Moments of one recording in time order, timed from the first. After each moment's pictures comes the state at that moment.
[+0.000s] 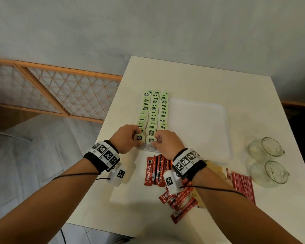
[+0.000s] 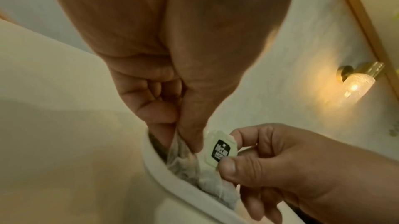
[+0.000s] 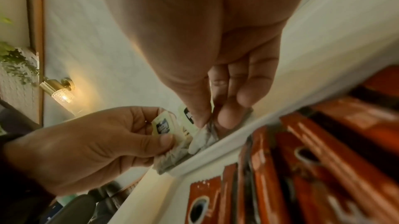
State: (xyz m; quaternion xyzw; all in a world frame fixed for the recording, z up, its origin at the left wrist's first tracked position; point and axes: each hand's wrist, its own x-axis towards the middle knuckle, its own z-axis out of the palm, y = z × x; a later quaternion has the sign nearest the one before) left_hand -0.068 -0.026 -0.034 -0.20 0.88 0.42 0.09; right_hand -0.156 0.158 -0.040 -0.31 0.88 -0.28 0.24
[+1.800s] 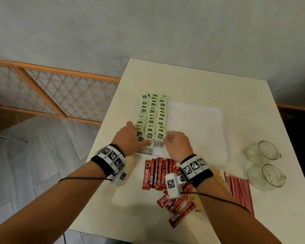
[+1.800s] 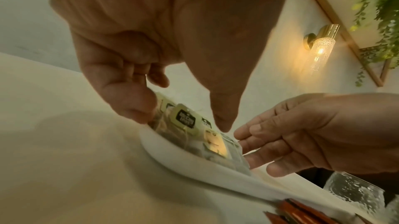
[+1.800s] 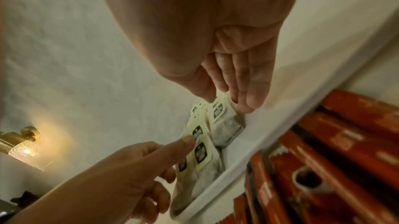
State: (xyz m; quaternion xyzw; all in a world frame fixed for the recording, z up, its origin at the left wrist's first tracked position) left_hand -0.079 -0.006 -0.034 -0.27 0.92 0.26 0.04; right_hand -0.165 0.180 -0.027 -0.17 0.90 -0.34 0.22
